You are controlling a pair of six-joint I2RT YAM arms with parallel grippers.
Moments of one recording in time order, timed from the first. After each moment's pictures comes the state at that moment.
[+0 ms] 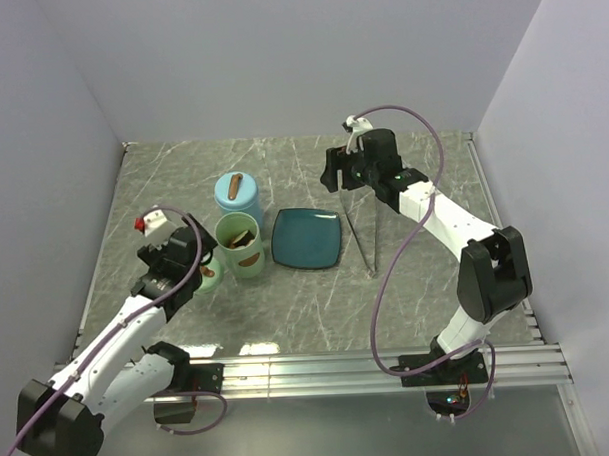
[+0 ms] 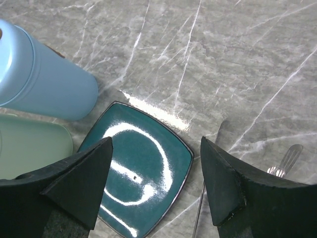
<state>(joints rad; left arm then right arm) -0.42 0.86 0.60 -0.30 -0.75 -0.75 0.40 1.65 1.31 -0.16 -0.18 0.17</state>
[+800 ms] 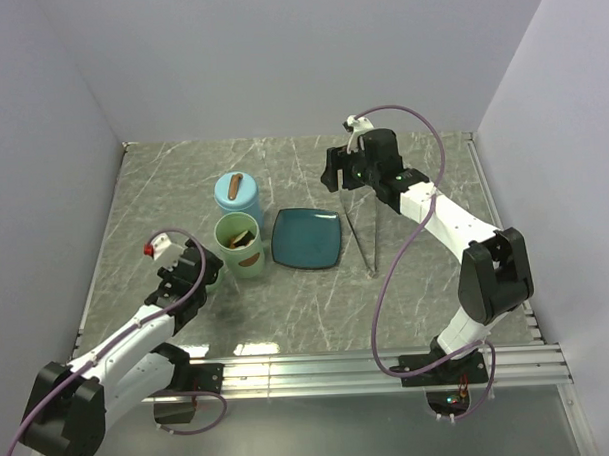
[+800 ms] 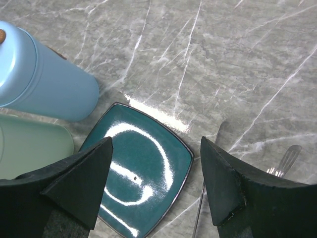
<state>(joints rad) -0.42 0.91 0.34 -0.09 -0.60 -0.99 0.40 1.64 1.30 -0.15 -0.18 0.17</state>
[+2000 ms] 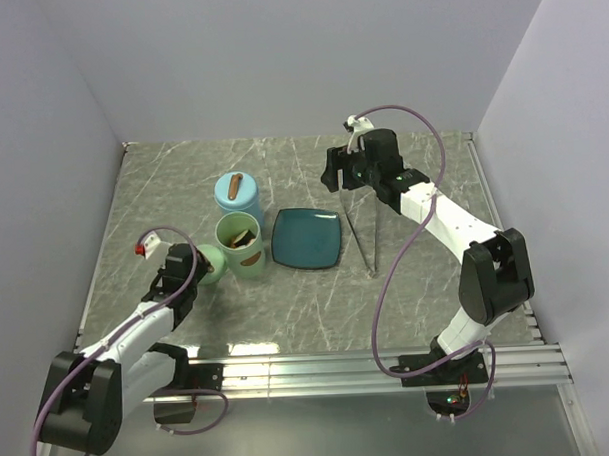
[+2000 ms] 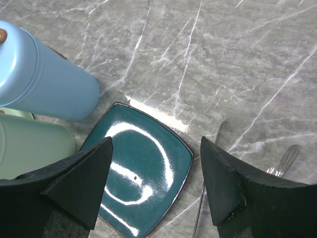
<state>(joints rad) -0.24 1.00 0.28 0.12 -0.43 -0.96 0.40 1.64 1.30 -0.15 -0.18 0.17</state>
